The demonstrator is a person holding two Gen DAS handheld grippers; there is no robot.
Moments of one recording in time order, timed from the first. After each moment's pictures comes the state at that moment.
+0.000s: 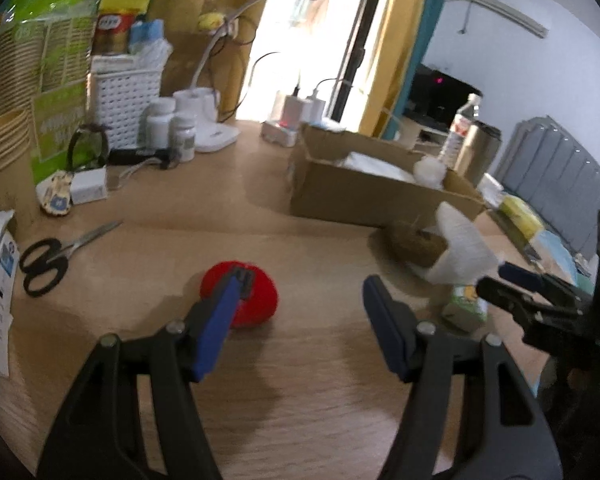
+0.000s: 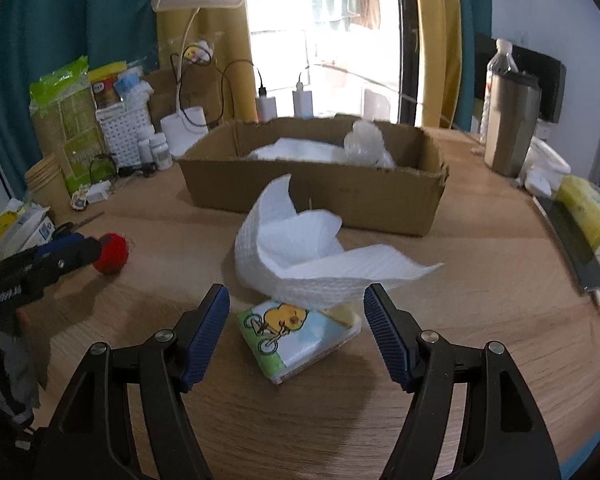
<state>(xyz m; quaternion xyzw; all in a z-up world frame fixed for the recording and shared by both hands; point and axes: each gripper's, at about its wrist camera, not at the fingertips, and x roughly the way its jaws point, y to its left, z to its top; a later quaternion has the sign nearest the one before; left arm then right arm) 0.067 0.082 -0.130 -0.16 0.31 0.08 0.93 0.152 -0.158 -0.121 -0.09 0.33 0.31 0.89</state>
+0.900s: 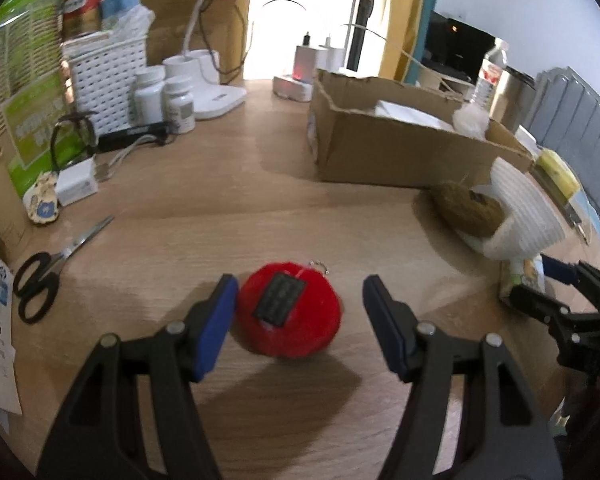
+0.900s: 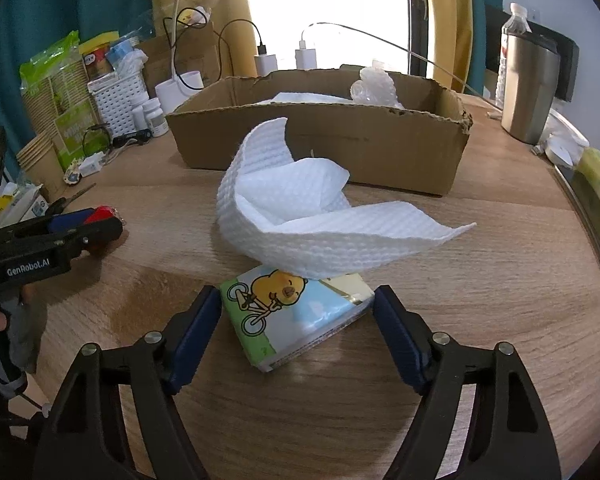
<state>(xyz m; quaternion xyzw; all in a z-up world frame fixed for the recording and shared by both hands) 0.109 0.087 -0.155 -0.10 0.40 0.09 0.91 0.166 -0.153 -0.145 -0.09 0.38 0.32 0.86</state>
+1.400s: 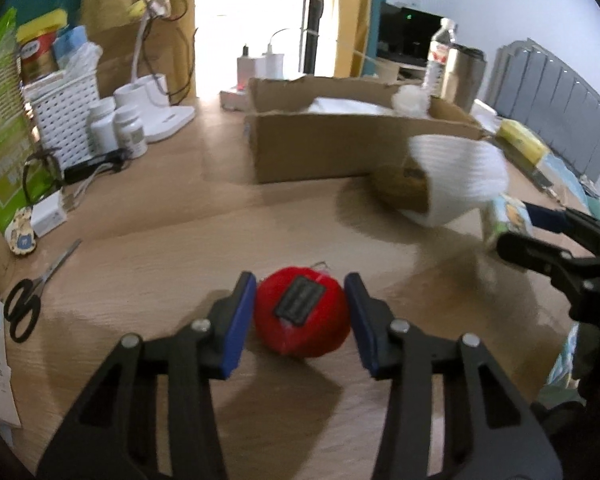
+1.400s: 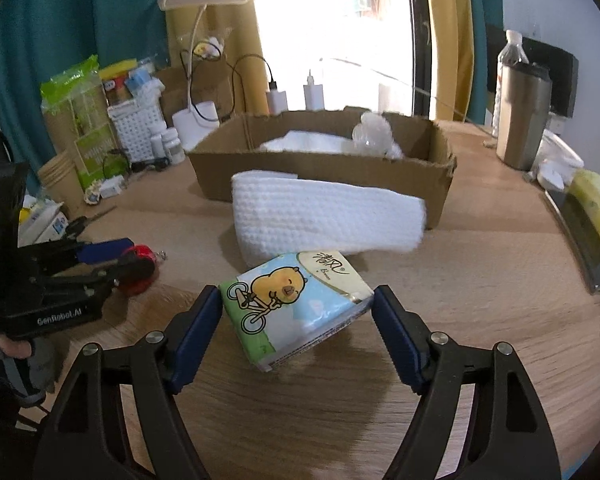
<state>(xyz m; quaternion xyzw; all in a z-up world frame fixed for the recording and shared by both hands) 0.103 0.050 -0.145 -0.06 0.38 0.03 0.92 0.153 -0.167 -0.116 -0.08 0.34 0.33 0.88</state>
